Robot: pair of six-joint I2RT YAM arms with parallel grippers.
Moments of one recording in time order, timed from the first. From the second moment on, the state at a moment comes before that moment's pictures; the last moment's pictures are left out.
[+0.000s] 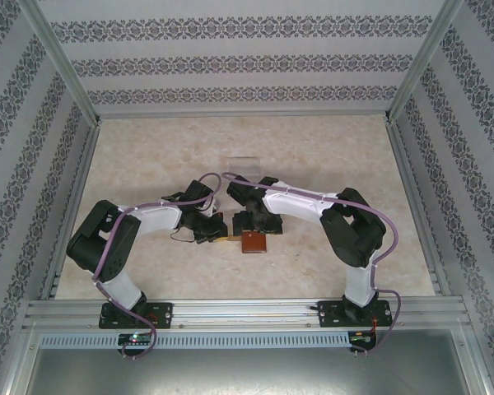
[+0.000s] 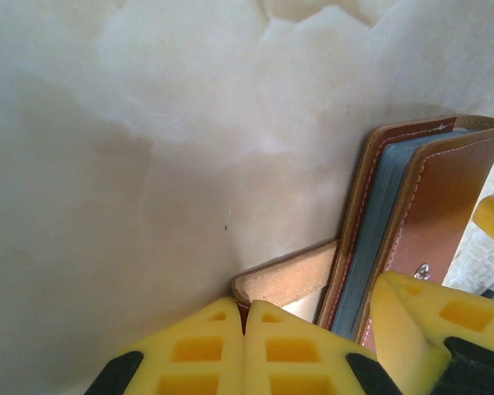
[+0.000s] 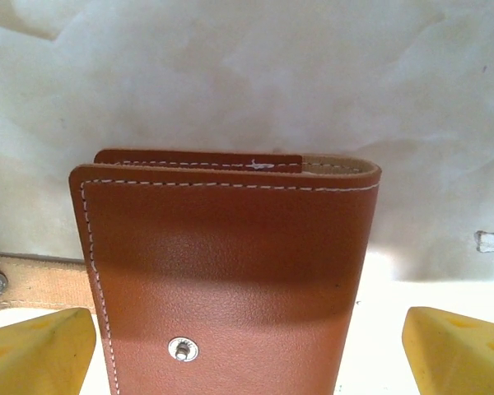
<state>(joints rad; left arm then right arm) -0.48 1.68 0.80 -0.31 0.56 -0.75 0.82 1.91 1.32 -0.90 -0.03 0.79</state>
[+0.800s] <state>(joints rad) -0.48 1.68 0.80 -0.31 0.55 -0.75 0.82 1.89 1.32 -0.93 -0.02 0.79</state>
